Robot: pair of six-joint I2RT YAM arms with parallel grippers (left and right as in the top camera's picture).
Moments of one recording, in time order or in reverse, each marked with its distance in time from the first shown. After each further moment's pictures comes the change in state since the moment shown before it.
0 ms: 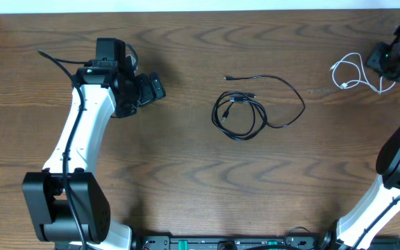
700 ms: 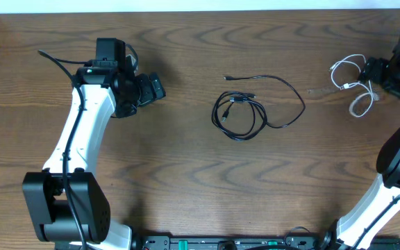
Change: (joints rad) left arm 0.000 0.000 0.000 0.000 0.000 0.000; right arm -0.001 0.009 0.111 -0.365 0.140 0.002
